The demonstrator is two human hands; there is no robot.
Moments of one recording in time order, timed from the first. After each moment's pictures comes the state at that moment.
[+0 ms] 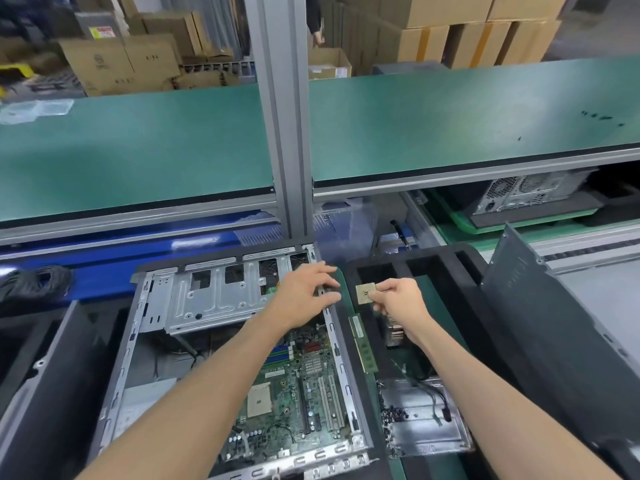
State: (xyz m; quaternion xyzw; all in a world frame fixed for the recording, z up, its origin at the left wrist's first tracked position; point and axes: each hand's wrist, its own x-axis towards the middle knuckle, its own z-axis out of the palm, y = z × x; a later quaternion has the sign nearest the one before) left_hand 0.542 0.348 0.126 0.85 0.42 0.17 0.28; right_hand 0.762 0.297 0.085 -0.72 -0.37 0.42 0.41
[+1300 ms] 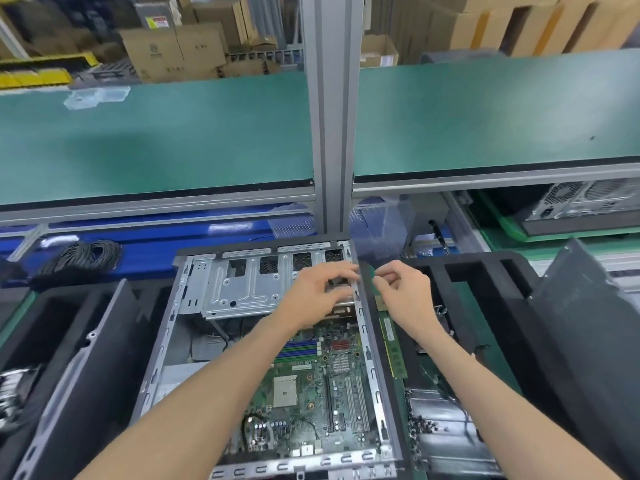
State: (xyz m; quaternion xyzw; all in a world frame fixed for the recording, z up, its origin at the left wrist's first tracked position) left_hand 0.512 0.348 0.124 0.79 0.42 0.28 0.36; right_hand 0.705 0.313 0.111 -0.70 -0.55 0.24 0.39
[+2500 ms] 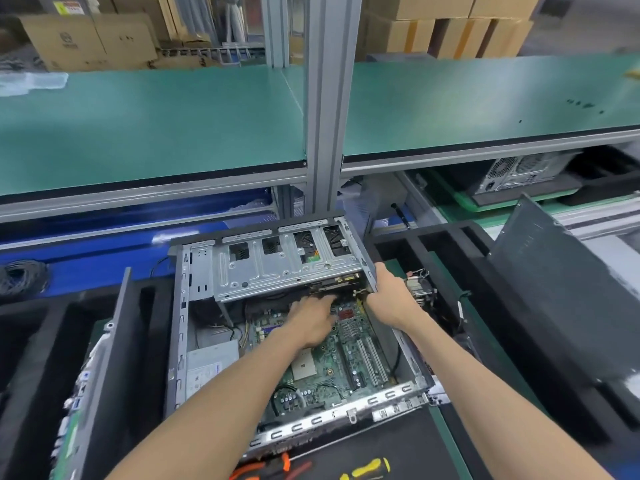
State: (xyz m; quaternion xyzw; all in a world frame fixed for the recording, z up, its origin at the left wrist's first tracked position) left_hand 0.469 0.314 0.039 0.85 0.46 -0.06 0.24; right_hand 0.633 0.254 0.115 -0.78 -0.52 0.31 0.18
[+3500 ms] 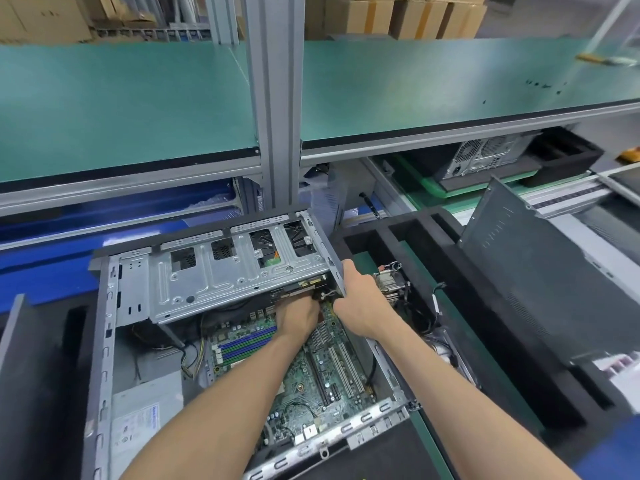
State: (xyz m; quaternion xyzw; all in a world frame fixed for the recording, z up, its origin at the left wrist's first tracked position) left_hand 0.535 0.333 0.000 0.76 0.59 0.00 0.28; right_hand 0.636 0.259 0.103 -0.77 -0.53 0.30 0.18
